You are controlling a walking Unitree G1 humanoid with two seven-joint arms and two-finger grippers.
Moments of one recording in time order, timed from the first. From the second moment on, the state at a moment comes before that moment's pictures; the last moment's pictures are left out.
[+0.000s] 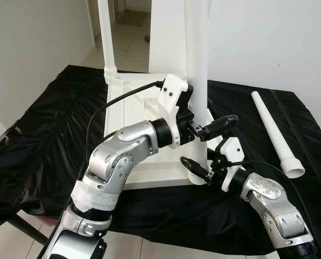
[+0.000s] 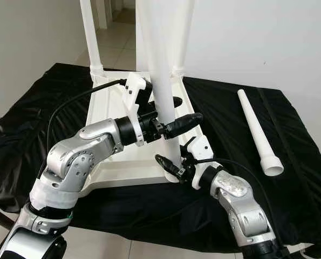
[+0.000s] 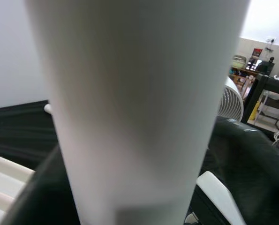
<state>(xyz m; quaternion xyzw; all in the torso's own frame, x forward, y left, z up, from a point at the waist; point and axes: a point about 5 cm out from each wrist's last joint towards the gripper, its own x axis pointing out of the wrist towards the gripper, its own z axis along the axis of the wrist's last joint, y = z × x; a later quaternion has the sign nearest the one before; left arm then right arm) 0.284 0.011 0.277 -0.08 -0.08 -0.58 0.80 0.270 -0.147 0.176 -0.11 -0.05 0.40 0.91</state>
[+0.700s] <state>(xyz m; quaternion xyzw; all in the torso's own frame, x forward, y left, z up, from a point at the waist) 0.296 0.018 0.283 -0.08 -0.07 -0.57 0.81 0.280 -0.151 0.181 -0.09 -0.07 0.35 0.93</state>
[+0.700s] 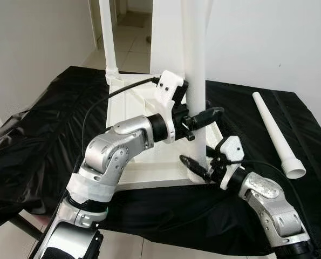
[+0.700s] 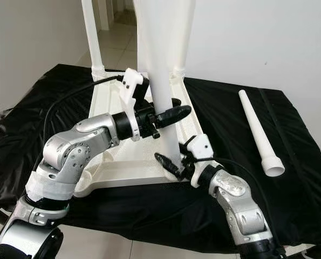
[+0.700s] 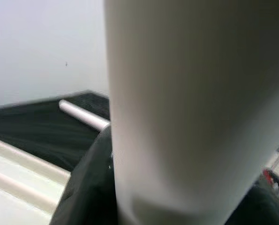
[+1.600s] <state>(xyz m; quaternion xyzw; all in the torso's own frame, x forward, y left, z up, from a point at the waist) 0.337 0.009 0.304 -0.05 -0.11 -0.35 0.93 0.314 -0.108 0.186 -0.13 -0.11 0.13 0.98</state>
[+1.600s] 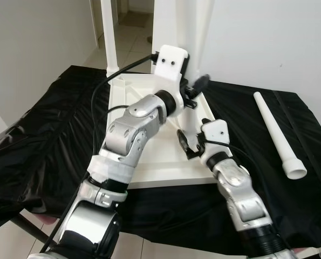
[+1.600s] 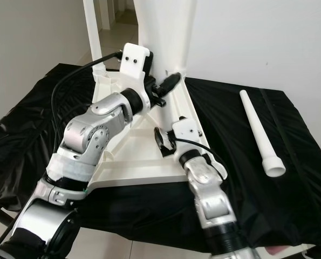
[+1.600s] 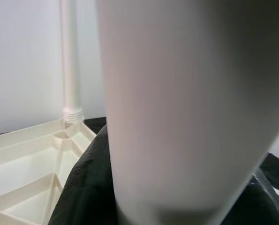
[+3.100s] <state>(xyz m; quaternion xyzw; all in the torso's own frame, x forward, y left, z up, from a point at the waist) 0.330 -0.012 0.315 -0.05 -0.14 -0.34 0.93 0.350 -0.089 0.197 -0.10 -0.15 0.01 0.98</state>
